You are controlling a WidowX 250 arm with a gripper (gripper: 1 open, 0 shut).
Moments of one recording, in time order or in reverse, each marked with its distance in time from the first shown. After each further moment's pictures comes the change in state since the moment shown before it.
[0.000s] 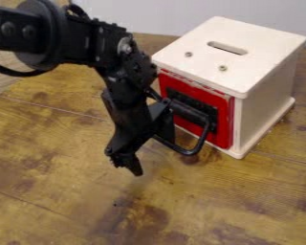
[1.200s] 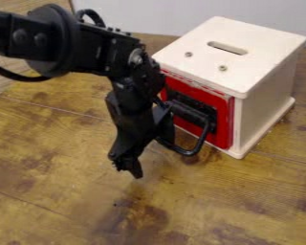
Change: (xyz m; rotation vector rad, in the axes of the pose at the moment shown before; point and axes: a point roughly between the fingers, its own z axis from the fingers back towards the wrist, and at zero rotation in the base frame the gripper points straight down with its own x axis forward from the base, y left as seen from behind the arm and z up) arm 0.002 0.002 -0.003 0.019 -0.084 0.040
